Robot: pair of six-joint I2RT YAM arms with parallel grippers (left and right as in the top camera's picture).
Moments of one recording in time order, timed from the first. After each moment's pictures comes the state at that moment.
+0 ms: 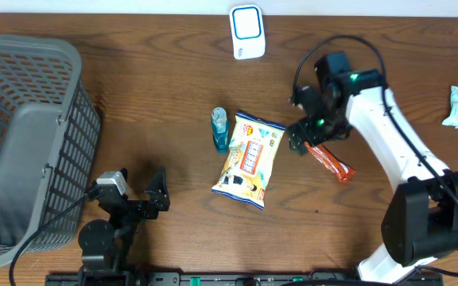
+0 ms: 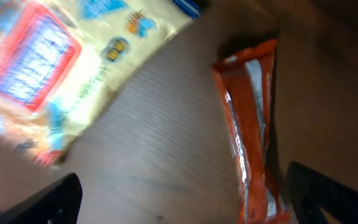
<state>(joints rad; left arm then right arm) 0.00 0.01 0.09 -0.29 0.21 -0.38 0.24 1.80 1.39 -1.10 -0.14 -0.25</state>
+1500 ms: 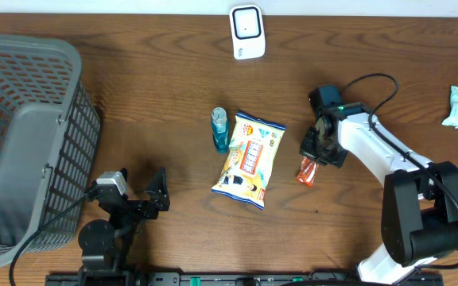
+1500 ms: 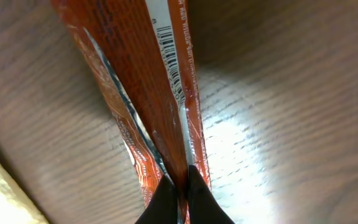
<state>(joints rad) 0.00 0.01 0.09 -0.29 0.21 -0.38 0.24 1.80 1.12 -0.84 0.01 0.78</state>
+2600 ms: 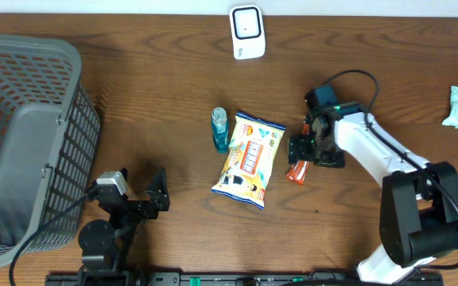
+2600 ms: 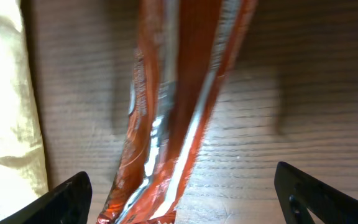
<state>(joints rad) 0.00 0.01 0.09 -0.29 0.21 -0.38 0.28 1.80 1.13 -0.88 -0.08 0.34</state>
